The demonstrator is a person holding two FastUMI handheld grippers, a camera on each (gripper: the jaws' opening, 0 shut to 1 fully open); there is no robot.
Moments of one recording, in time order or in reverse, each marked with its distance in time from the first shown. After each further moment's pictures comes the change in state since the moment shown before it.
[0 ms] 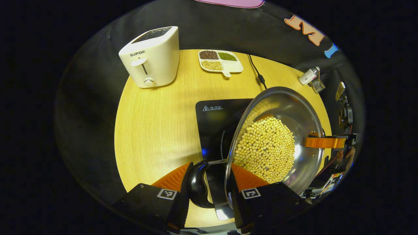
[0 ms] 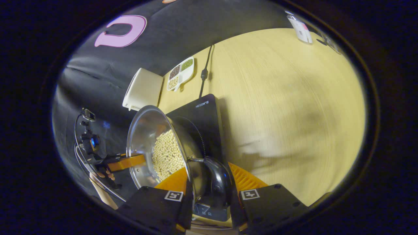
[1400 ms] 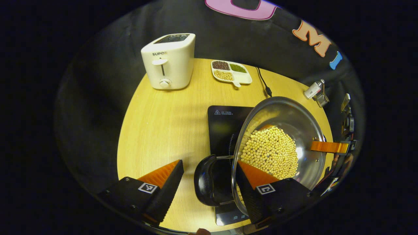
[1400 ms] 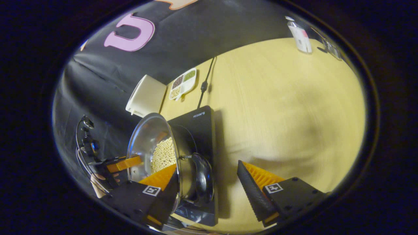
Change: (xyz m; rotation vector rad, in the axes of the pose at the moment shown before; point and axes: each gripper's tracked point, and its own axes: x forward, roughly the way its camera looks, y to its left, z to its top) left arm -0.016 0.016 0.002 -0.076 -0.192 0.074; right arm -0.023 -0.017 0.020 -0.075 -0.165 0.008
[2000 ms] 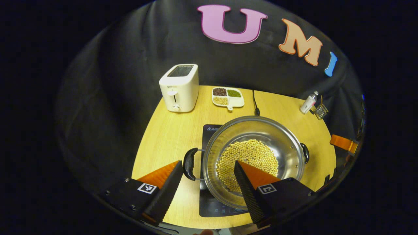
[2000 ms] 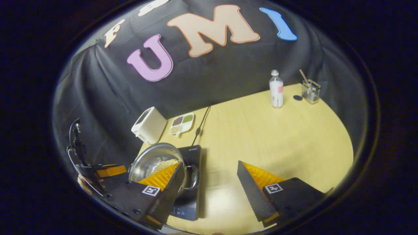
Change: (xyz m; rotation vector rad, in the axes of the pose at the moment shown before) left arm -0.106 -0.056 0.018 0.027 -0.219 0.133; right arm -0.162 -0.020 0.062 -0.143 -0.408 -0.131
